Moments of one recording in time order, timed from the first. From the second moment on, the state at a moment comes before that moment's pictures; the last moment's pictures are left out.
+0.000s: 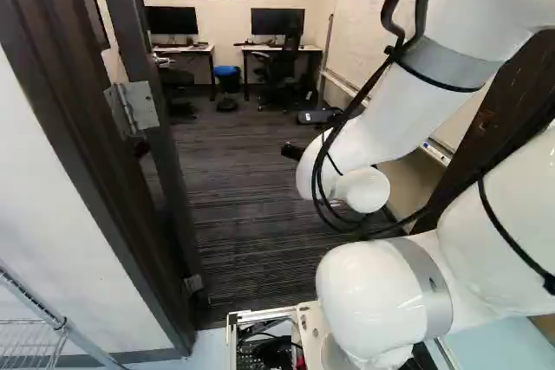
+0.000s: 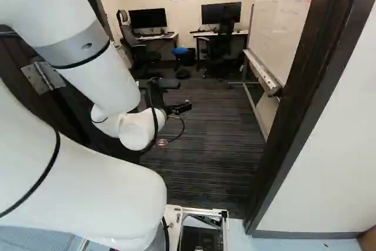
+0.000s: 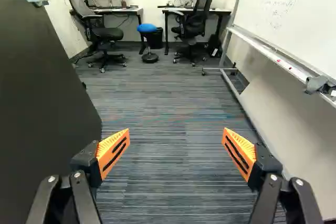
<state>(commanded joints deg) 0.0 16.0 -5.0 0.0 50.0 0.0</state>
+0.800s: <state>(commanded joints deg) 0.0 16.0 -5.0 0.0 50.0 0.0</state>
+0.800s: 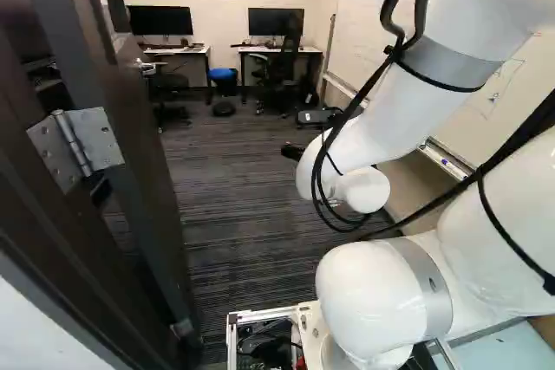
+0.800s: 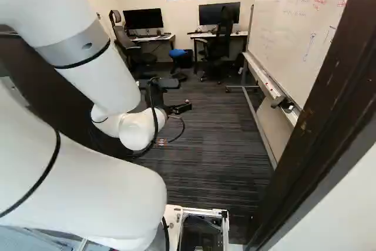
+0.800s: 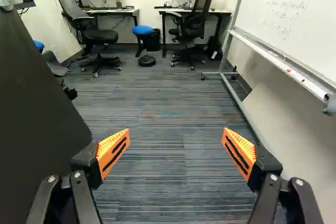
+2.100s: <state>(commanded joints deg) 0.0 16.0 -5.0 0.0 50.0 0.0</state>
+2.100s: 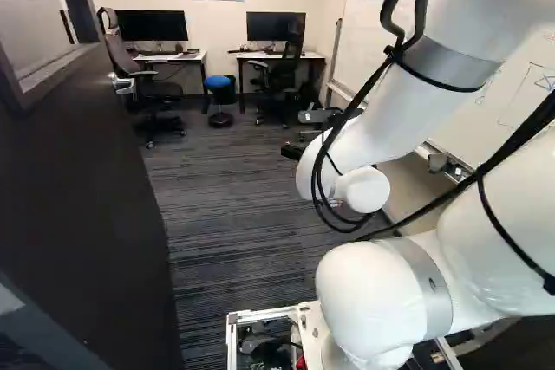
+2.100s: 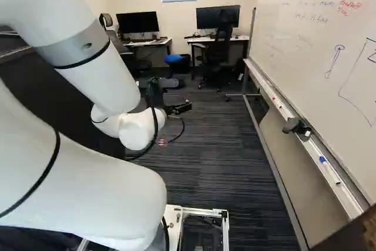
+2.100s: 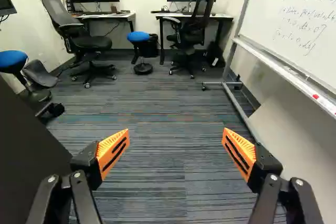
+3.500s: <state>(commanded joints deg) 0.0 16.0 -5.0 0.0 50.0 0.0</state>
